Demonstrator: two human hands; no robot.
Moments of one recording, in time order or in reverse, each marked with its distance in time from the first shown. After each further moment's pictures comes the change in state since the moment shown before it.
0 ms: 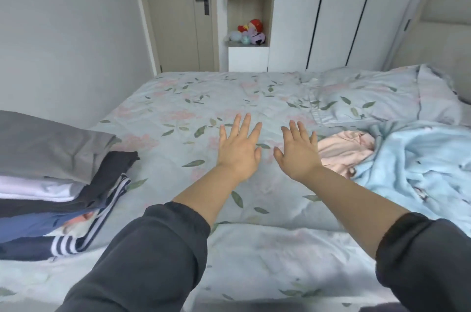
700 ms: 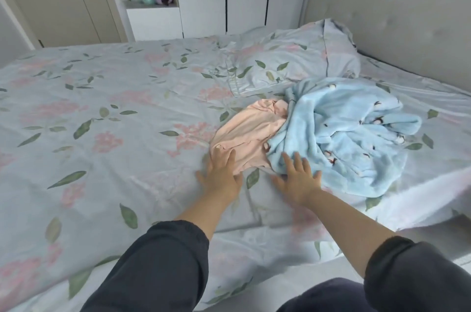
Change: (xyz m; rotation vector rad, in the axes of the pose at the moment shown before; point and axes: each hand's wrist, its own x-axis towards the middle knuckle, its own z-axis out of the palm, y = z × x) left_hand 0.056 0.172 0.185 -0.233 -0.492 -0.091; right_hand -0.077 0.242 0.105 0.036 -0.363 0.463
